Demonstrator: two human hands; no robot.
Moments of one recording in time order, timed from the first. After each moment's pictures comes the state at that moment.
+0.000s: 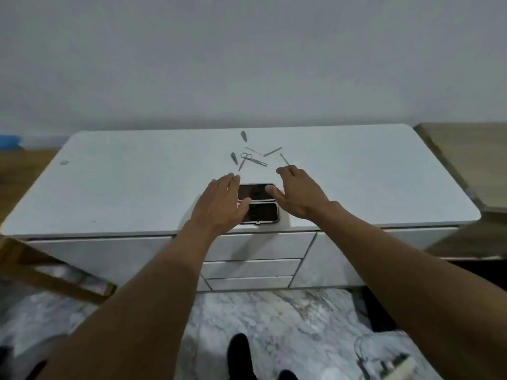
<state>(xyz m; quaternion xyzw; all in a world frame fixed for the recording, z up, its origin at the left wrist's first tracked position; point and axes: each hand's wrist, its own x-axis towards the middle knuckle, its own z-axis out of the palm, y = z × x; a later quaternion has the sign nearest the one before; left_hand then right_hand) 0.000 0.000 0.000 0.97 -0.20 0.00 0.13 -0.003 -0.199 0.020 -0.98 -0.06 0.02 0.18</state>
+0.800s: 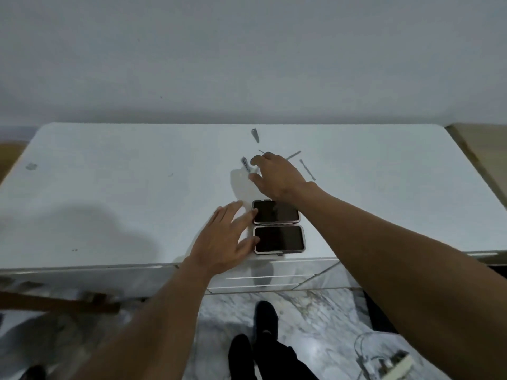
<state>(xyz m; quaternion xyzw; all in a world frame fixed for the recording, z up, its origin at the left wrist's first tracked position) 0.052 0.046 -0.089 0.94 -0.29 -0.02 0.18 0.132 -0.129 -0.003 -0.98 -0.08 0.09 0.15</state>
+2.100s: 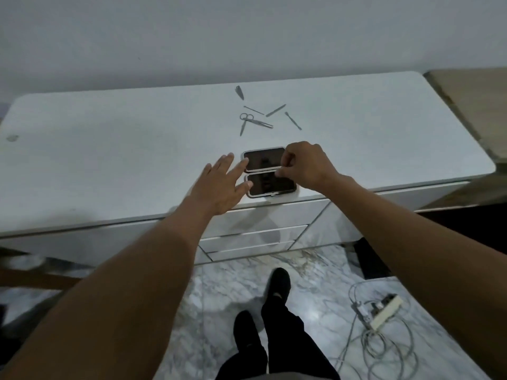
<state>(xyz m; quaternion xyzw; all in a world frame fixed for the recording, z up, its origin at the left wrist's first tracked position) 0.060 0.044 -0.094 0.95 -0.28 -0.10 0.08 0.018 -0.169 -0.012 -0.96 0.08 0.05 0.27</state>
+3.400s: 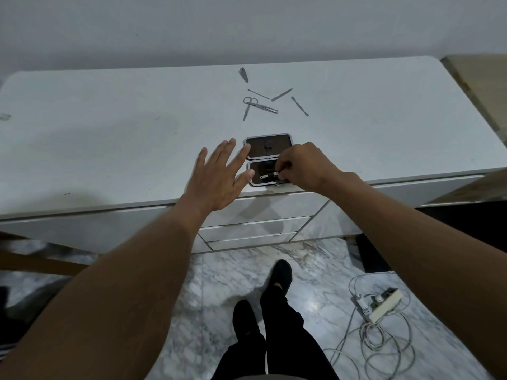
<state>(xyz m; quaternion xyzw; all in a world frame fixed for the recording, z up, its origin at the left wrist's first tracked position) 0.046 0.050 -0.108 0.96 -0.28 0.00 0.05 0.006 -0.160 -0.027 -0.98 -0.04 0.09 0.20</state>
